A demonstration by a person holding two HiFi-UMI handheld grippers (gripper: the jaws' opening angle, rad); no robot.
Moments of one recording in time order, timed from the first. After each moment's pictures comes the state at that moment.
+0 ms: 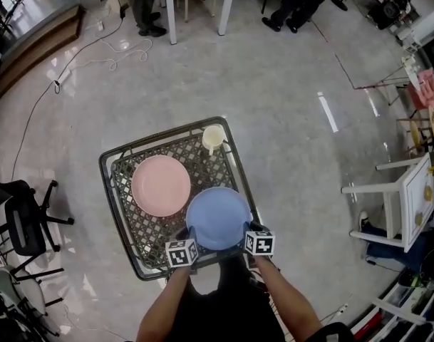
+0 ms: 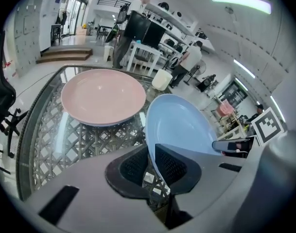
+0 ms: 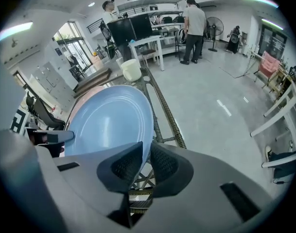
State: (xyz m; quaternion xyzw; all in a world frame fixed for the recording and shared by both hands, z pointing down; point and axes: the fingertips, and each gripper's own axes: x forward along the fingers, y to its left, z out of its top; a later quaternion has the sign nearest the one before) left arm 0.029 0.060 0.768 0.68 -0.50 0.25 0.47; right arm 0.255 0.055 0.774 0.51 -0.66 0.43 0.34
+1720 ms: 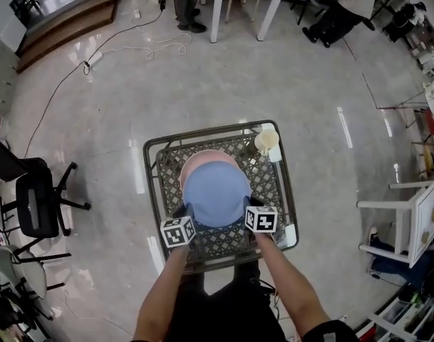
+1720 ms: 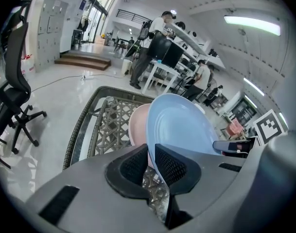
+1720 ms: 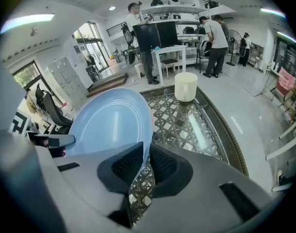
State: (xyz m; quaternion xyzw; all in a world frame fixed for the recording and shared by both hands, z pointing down) left arm -0.175 -0.002 0.742 0.66 -0.58 0.18 0.45; right arm 0.050 -0.050 0.744 0.48 -0.72 0.37 0.33
